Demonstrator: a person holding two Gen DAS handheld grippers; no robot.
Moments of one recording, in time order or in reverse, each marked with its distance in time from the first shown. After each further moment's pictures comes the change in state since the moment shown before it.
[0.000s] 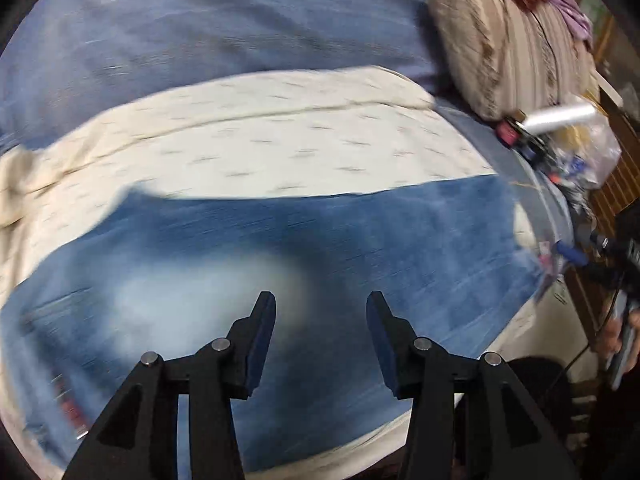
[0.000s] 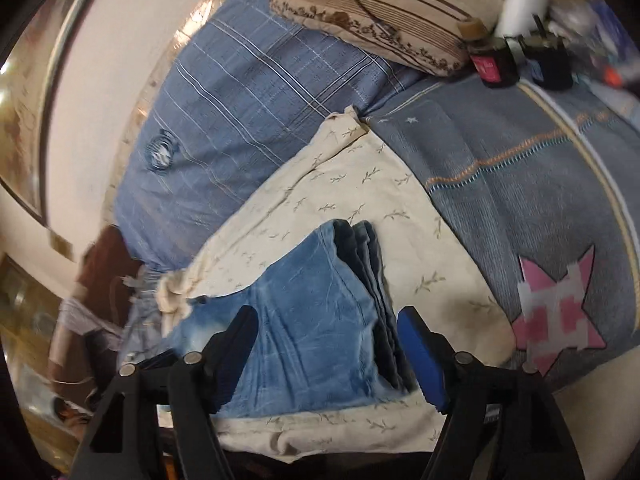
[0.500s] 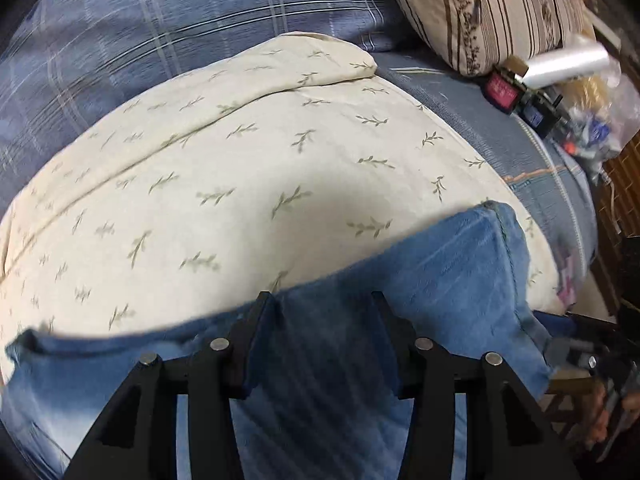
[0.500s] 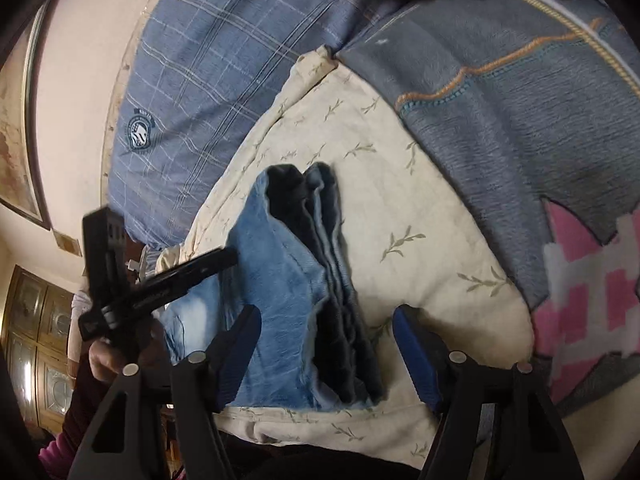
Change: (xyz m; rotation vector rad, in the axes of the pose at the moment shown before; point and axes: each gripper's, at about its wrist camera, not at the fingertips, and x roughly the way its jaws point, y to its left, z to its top) left arm 0.111 -0.103 0.082 0.179 0.095 0.058; right arm 0.061 -0.034 -0.004 0.036 0.161 0.000
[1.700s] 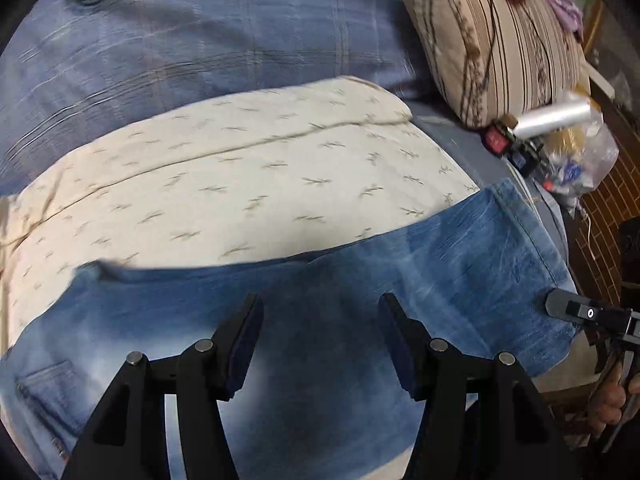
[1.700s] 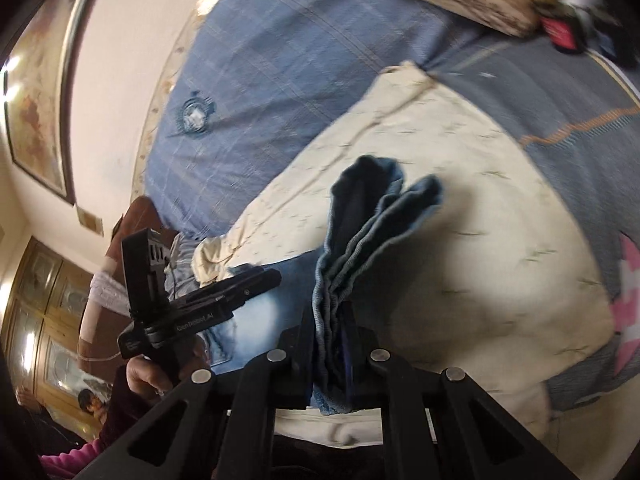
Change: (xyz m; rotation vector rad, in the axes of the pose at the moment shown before) left arm -0.101 0.080 -0.070 -0.143 -0.121 -0.049; right arm -0.003 0.111 -0.010 -0.104 -0.037 0.051
